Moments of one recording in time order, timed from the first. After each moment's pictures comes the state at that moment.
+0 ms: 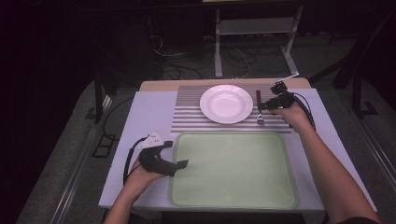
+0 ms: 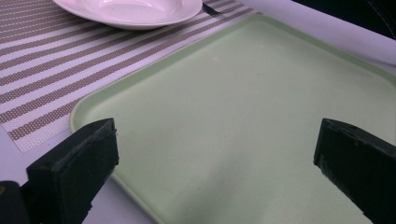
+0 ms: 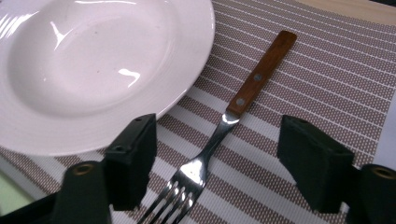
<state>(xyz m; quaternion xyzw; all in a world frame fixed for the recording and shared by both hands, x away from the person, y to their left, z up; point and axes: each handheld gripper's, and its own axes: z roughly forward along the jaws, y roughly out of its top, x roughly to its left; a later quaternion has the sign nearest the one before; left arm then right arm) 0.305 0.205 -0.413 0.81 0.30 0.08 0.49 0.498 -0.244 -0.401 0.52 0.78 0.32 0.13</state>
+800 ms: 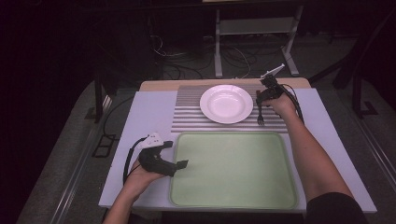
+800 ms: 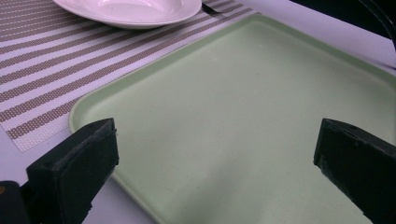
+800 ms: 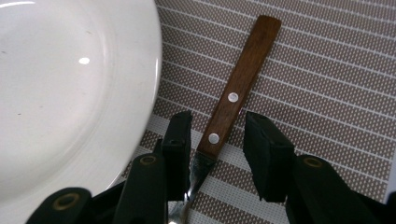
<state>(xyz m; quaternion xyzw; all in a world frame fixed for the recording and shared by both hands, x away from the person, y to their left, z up) 0.305 0.206 -0.414 0.81 0.30 0.08 0.49 0.555 -0.224 -0.415 0.59 0.77 0.21 0.09</state>
